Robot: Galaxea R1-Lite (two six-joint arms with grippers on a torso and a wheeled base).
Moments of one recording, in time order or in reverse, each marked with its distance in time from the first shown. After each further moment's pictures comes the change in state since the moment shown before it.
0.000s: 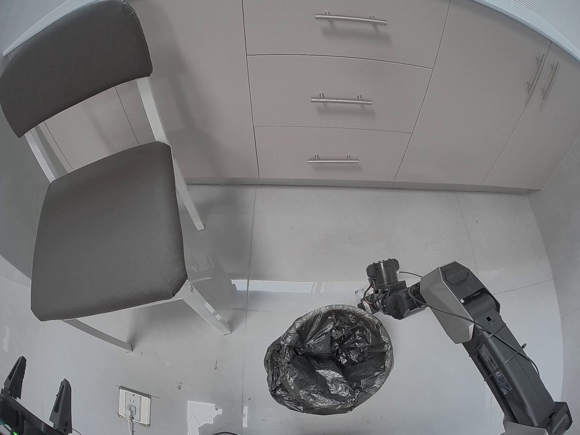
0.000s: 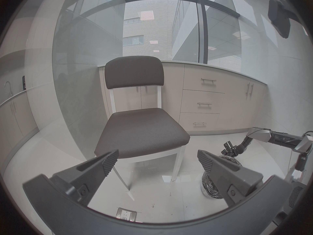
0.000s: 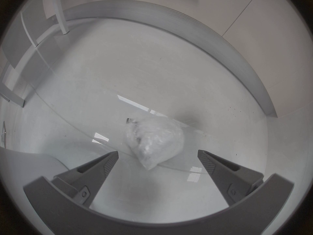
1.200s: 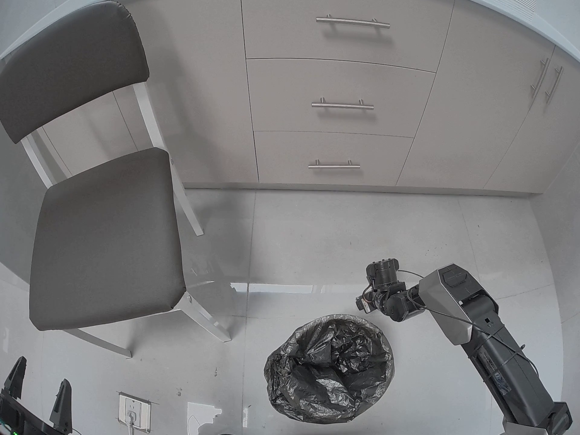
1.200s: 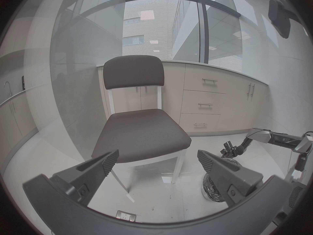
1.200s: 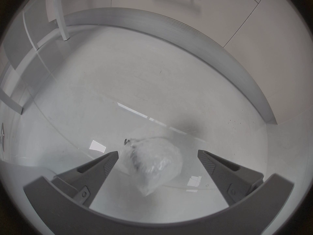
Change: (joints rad) left arm 0.000 0.000 0.000 0.000 0.000 -0.001; right arm 0.004 0.012 0.000 -0.085 0.000 -0.029
